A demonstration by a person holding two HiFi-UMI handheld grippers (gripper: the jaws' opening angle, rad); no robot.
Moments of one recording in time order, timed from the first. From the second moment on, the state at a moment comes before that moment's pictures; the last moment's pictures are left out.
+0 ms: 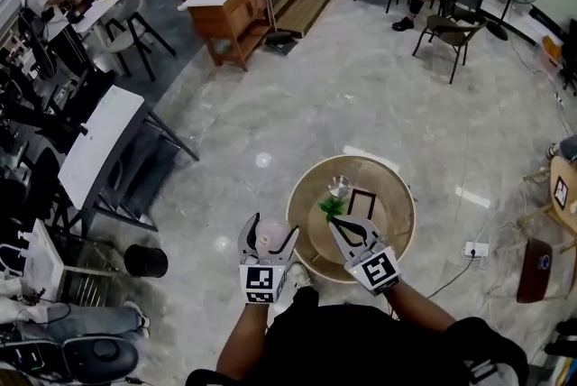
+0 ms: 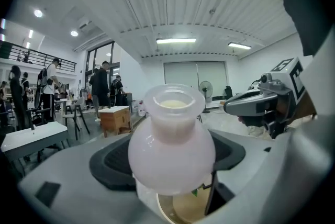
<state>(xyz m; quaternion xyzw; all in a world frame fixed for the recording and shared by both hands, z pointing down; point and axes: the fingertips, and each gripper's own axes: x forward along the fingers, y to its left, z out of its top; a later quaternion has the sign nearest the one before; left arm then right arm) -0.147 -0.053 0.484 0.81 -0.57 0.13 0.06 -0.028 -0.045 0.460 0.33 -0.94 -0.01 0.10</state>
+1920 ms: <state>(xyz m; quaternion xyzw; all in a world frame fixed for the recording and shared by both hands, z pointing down) -0.121 -0.256 0.973 0.83 -0.43 0.33 0.14 -0.035 -0.136 0.770 0.40 -0.86 0.27 0.17</state>
